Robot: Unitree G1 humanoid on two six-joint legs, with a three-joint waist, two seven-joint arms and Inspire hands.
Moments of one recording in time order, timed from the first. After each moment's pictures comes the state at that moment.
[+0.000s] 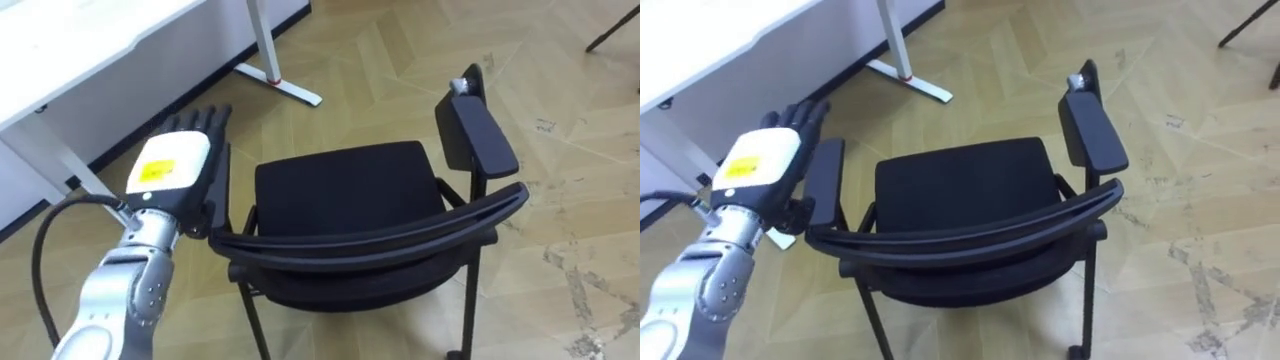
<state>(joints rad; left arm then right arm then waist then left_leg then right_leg) 0.04 0.42 -0.23 -0.20 0.99 0.26 -0.22 -0.02 -0.27 -0.03 1.34 0.19 0.05 0.06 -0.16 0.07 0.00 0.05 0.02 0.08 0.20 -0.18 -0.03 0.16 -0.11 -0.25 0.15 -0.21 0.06</state>
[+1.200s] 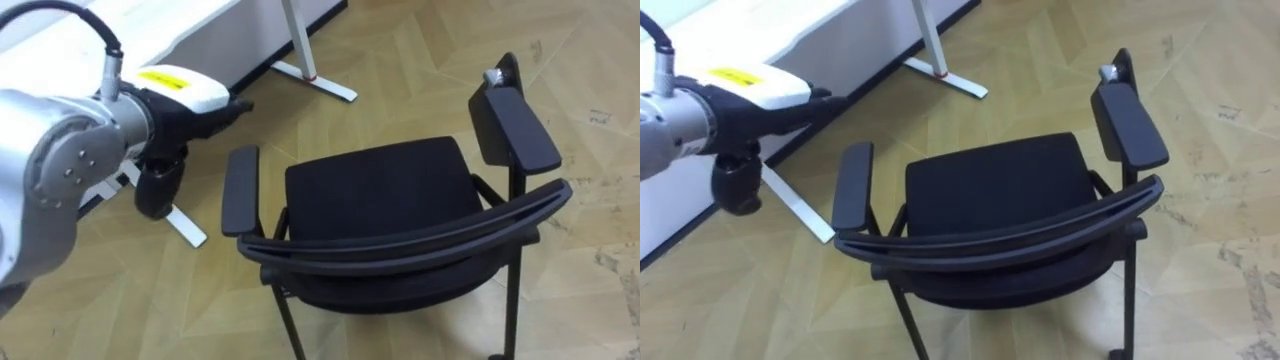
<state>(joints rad) -0.45 0.88 -0.28 -0.58 0.81 0.34 -1.22 -0.01 -0.35 -0.10 1.40 0.15 0.04 0.11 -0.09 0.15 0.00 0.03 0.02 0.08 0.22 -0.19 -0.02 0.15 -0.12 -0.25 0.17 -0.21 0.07</state>
